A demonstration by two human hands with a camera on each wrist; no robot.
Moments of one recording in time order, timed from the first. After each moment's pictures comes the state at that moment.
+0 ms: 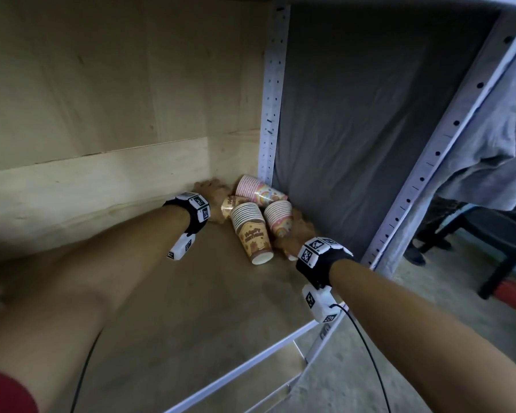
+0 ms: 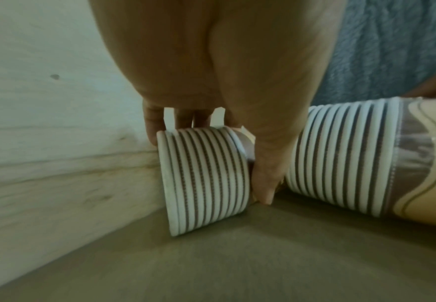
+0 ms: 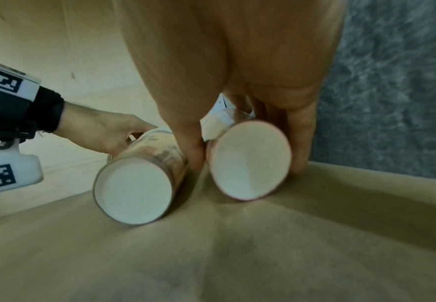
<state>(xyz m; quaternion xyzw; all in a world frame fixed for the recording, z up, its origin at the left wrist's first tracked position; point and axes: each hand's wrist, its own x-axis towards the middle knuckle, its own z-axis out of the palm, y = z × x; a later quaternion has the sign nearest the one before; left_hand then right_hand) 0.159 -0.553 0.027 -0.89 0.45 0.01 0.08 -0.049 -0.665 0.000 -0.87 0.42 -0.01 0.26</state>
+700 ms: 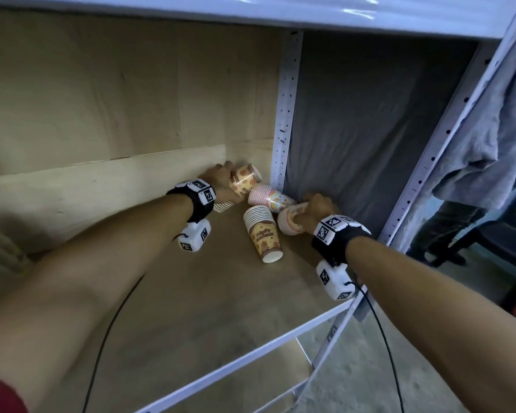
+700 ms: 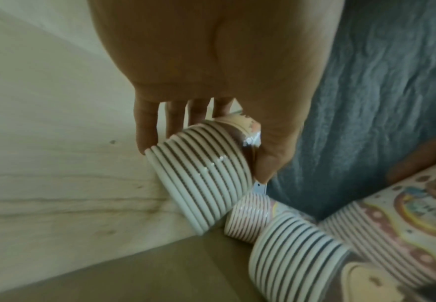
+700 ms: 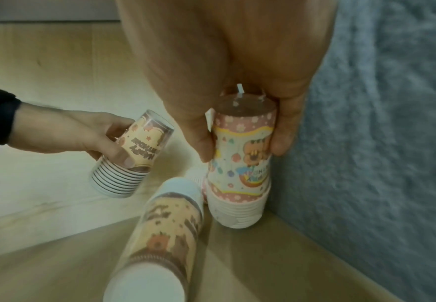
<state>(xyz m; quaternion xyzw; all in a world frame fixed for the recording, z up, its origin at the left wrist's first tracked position) 0.150 -0.525 0.082 -0.91 0.39 0.03 -0.16 -0.046 -0.668 0.056 -0.88 0.43 -0.12 0.17</state>
